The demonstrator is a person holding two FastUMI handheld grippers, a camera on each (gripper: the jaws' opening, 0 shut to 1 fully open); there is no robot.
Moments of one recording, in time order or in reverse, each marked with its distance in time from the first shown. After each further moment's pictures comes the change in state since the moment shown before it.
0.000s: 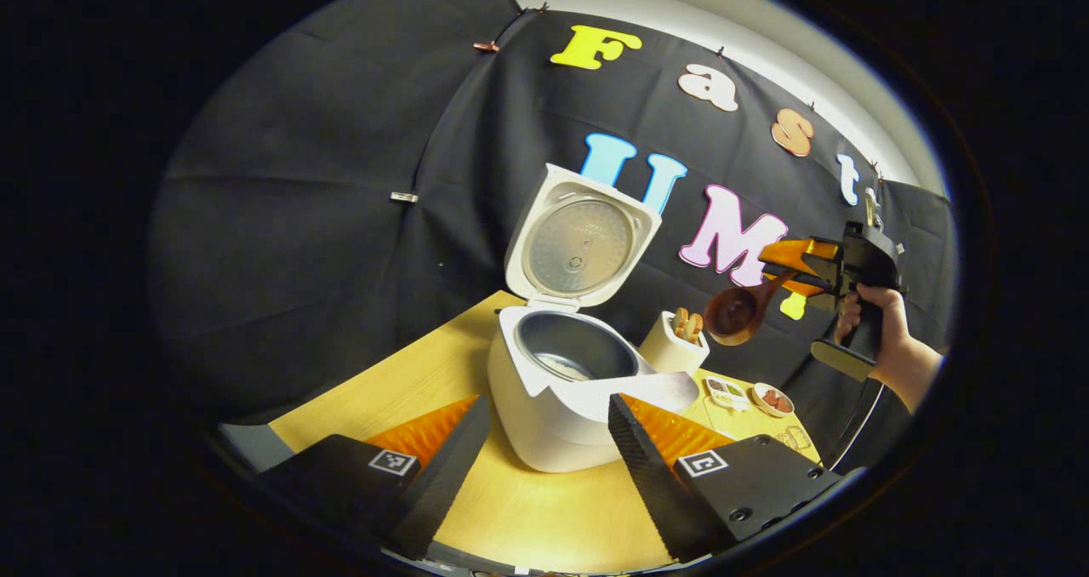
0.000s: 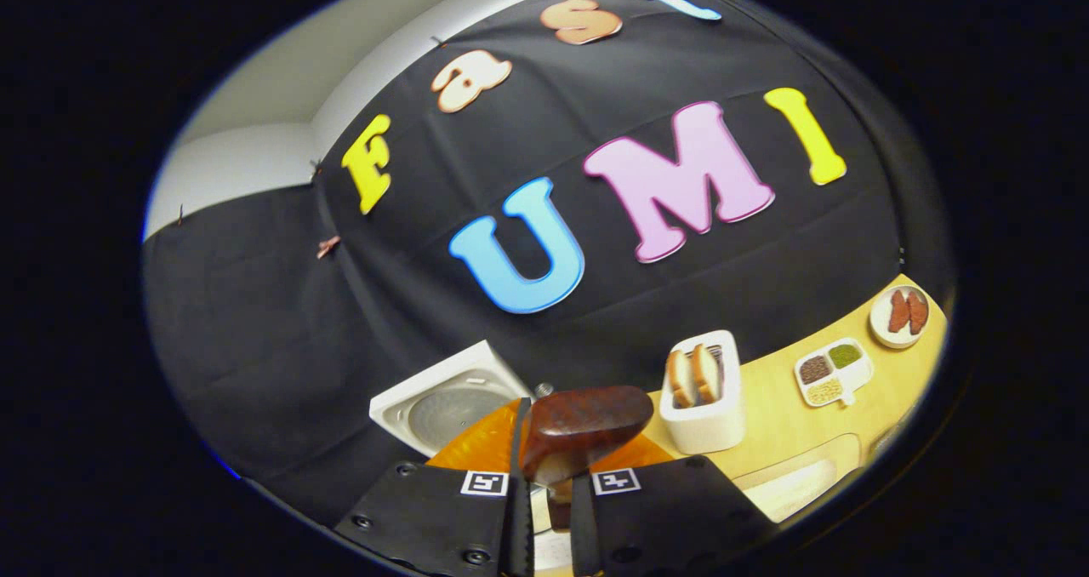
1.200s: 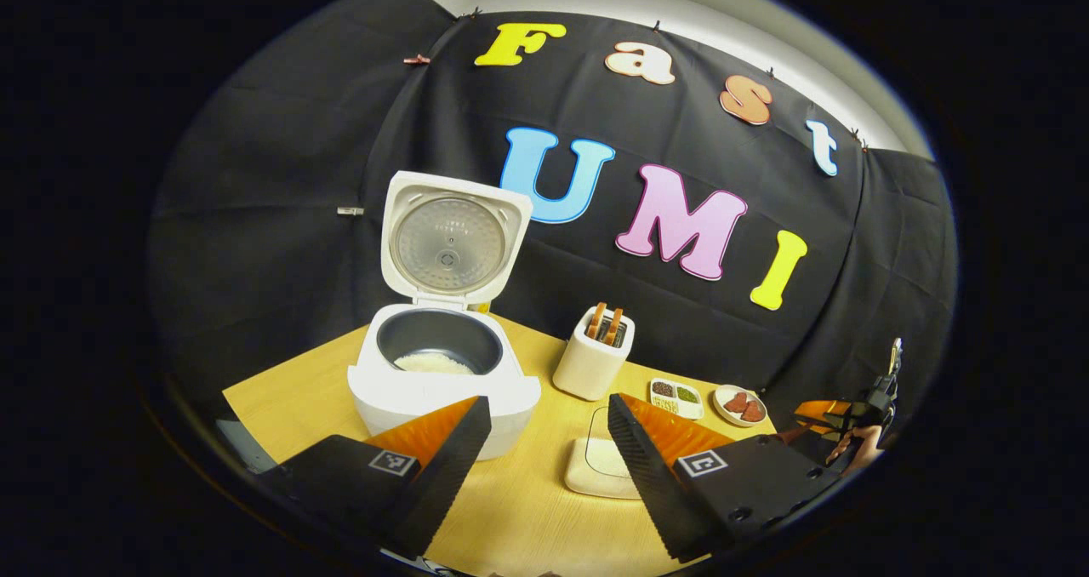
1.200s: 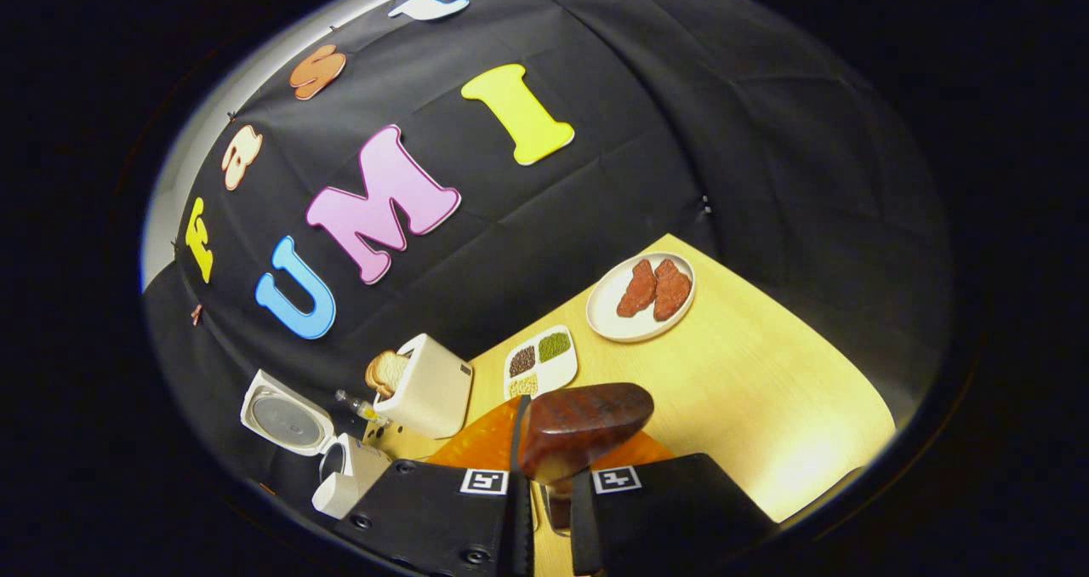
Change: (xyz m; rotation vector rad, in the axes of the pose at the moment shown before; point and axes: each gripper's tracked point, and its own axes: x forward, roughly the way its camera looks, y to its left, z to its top) left arm 0.024 -0.223 -0.005 0.066 -0.001 0.061; right arm -0.154 -0.413 0.013 0.168 0.132 -0.425
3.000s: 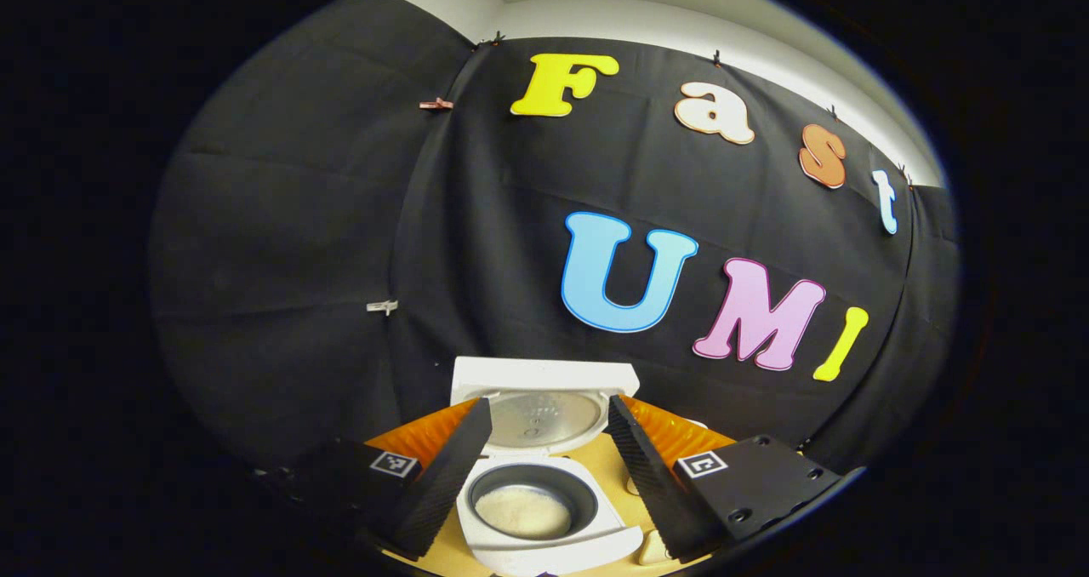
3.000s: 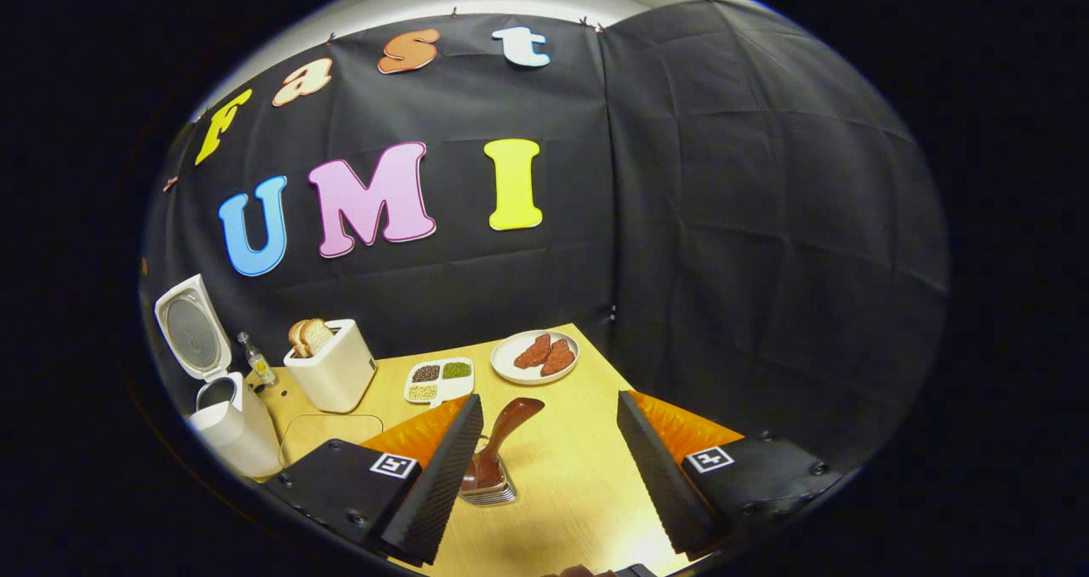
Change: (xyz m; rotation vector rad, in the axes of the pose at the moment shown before) left arm 0.113 0.144 0.266 0.038 -0.118 0.085; right arm -0.167 -0.002 0.024 -0.452 -0.323 -0.335
